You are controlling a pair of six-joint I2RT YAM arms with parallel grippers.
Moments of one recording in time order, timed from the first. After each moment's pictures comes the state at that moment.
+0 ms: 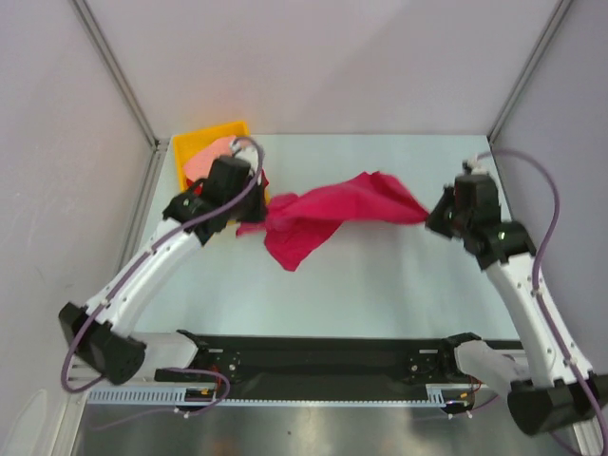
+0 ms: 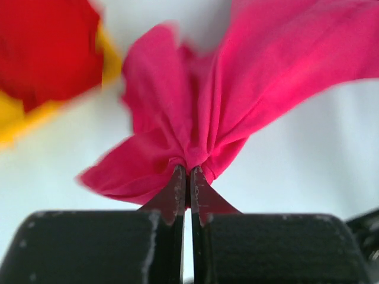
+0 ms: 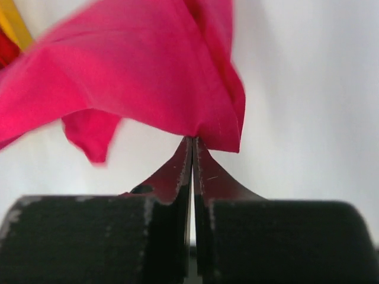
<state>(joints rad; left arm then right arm) -0.53 1.35 1.44 -0.75 -0.08 -0.32 0.21 1.12 1.31 -0.80 0.13 0.52</state>
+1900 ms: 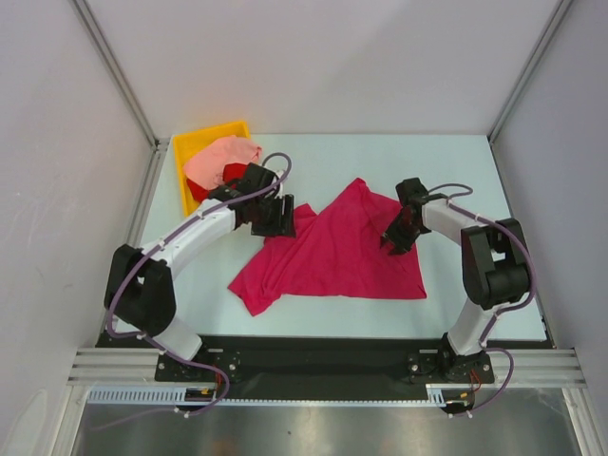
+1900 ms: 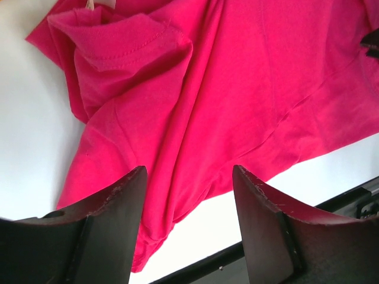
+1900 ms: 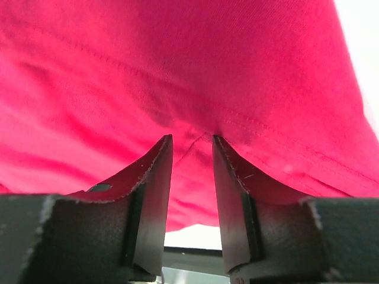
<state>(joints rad) -0.49 1.59 1.24 -0.66 0.16 -0.37 0.24 1.76 1.09 -0.60 -0.06 0.92</state>
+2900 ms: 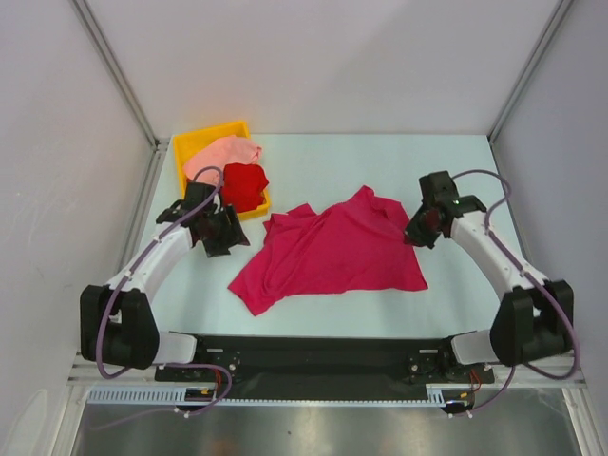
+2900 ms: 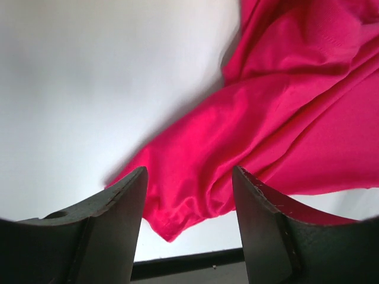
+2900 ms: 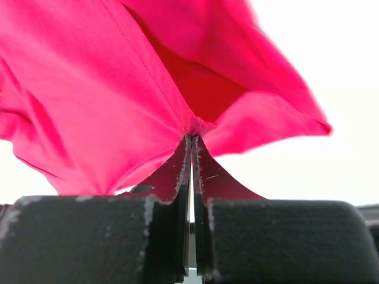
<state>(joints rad) -0.16 1.35 0.97 -0.68 0.14 -0.52 0.22 1.42 1.10 -0.80 0.04 0.85</state>
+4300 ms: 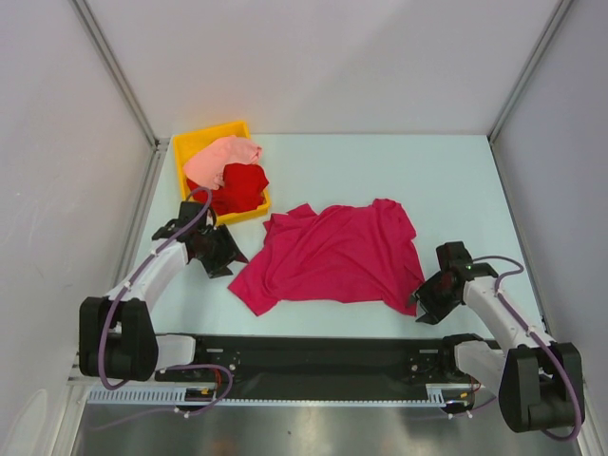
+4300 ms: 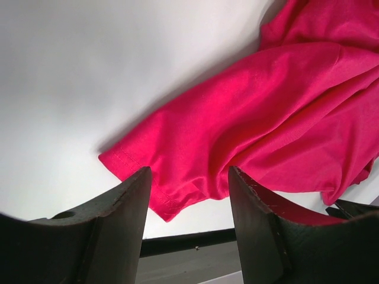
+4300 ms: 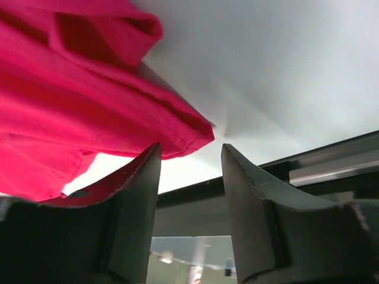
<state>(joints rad) -0.08 1.27 0.77 -0.66 0.25 -0.65 0.10 1.02 0.50 -0.85 -0.14 1.00</state>
